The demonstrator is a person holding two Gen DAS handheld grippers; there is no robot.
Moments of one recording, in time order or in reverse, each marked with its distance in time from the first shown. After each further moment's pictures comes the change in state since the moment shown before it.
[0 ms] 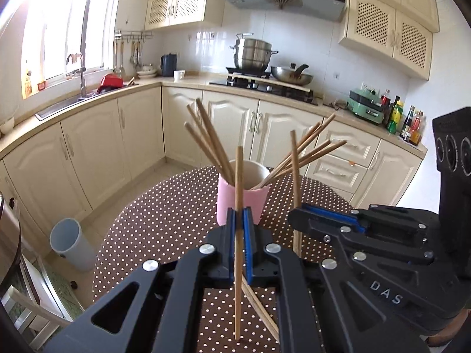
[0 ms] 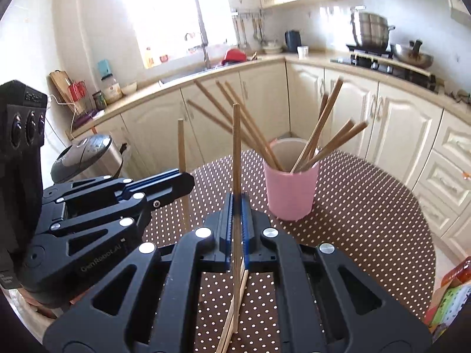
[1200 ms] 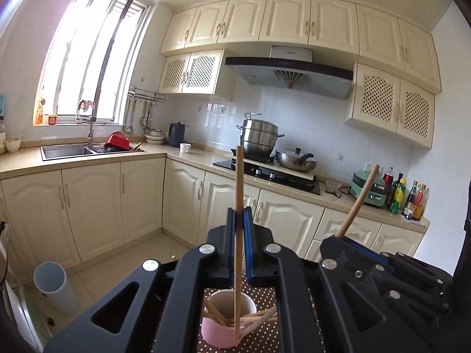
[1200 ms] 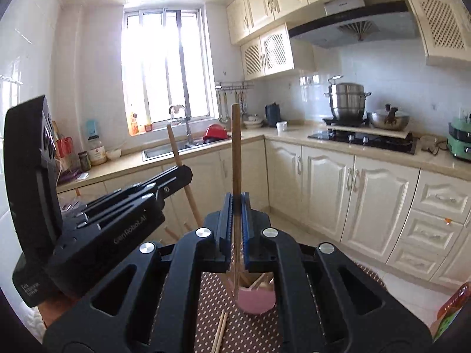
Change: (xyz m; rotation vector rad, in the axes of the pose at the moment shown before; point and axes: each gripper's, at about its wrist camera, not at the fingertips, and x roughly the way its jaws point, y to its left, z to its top) left arm 0.002 -0.013 0.121 -0.100 -0.381 0.013; right arm -0.050 -0.031 0.086 -0.015 -0.356 -0.101
